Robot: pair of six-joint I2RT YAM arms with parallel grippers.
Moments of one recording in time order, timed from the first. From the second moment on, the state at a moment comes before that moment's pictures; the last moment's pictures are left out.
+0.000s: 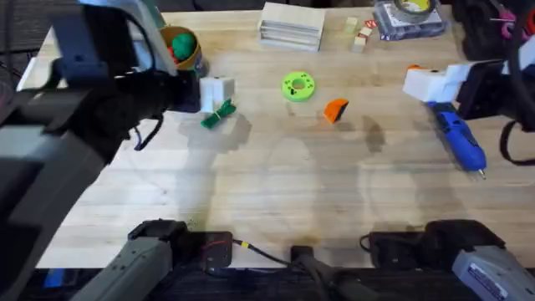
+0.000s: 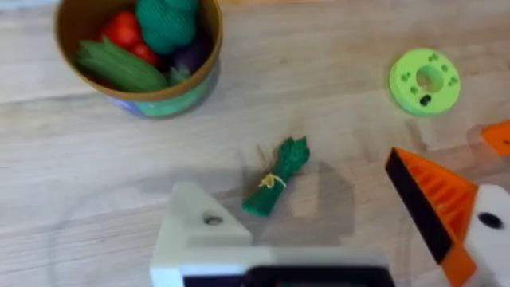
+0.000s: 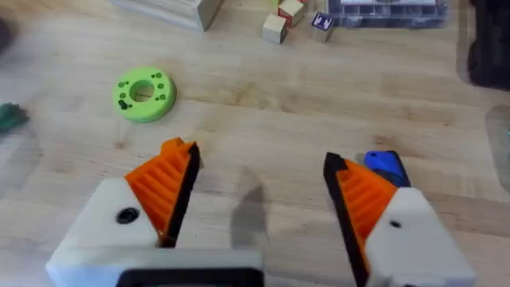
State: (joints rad) left arm -0.01 1.01 0.75 -0.49 0.22 0.02; right arm 0.00 0.75 0.84 -0.72 -0.11 -0.05
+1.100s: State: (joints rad) left arm -0.04 1.11 0.91 -0.54 0.24 0.02; right arm 0.00 0.76 0.84 -0.72 -0.11 -0.05
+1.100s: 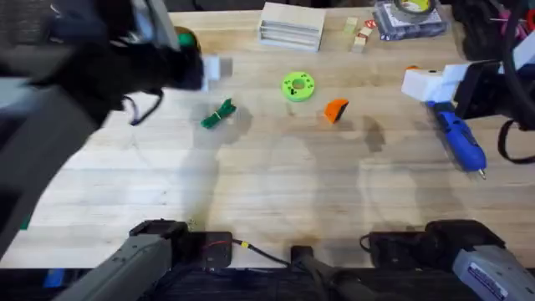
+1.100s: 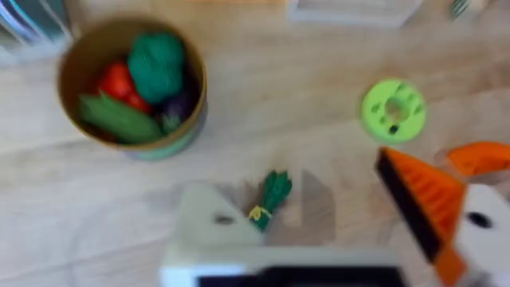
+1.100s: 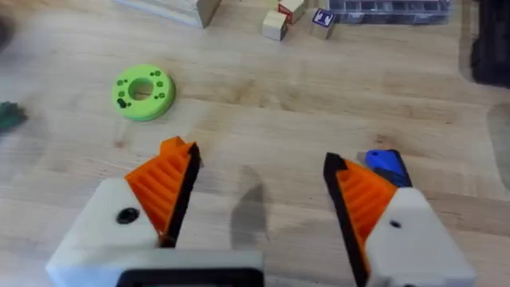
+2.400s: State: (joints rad) left arm -0.04 0.64 0.96 -0.68 0.24 0.02; right arm 0.00 0.76 0.84 -0.72 -0.11 -0.05
